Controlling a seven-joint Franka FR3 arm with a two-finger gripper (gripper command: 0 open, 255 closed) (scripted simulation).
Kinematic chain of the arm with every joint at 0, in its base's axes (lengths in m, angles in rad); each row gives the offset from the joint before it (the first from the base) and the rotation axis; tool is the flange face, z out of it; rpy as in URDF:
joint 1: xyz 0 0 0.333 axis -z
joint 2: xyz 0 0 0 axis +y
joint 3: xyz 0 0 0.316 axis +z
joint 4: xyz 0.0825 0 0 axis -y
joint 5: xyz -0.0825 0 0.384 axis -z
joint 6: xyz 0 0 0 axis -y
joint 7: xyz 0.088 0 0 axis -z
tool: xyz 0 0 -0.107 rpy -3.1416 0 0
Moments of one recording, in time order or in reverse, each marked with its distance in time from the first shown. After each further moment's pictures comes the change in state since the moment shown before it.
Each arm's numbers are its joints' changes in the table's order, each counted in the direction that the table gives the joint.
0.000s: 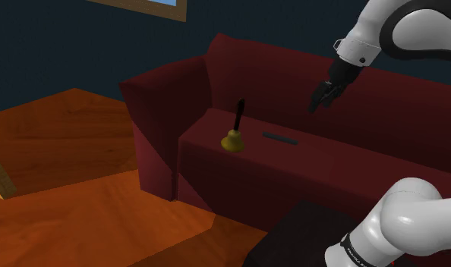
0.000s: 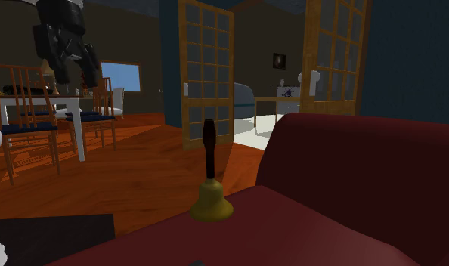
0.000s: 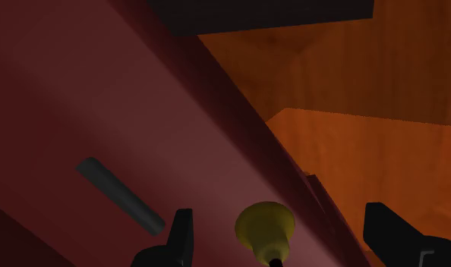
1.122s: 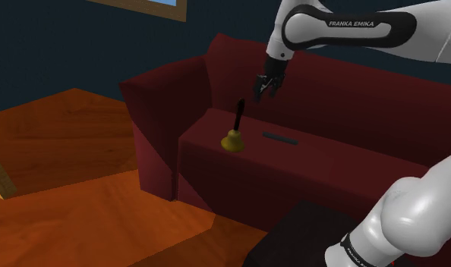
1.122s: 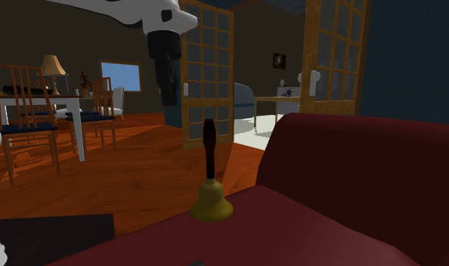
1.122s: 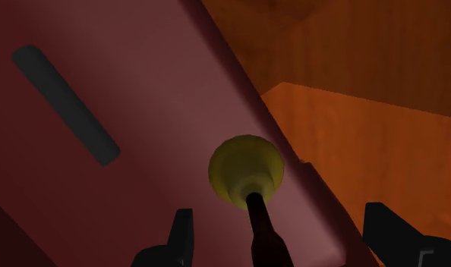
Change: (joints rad) arm -0.033 0.650 0.018 0.433 -0.001 0.117 -0.035
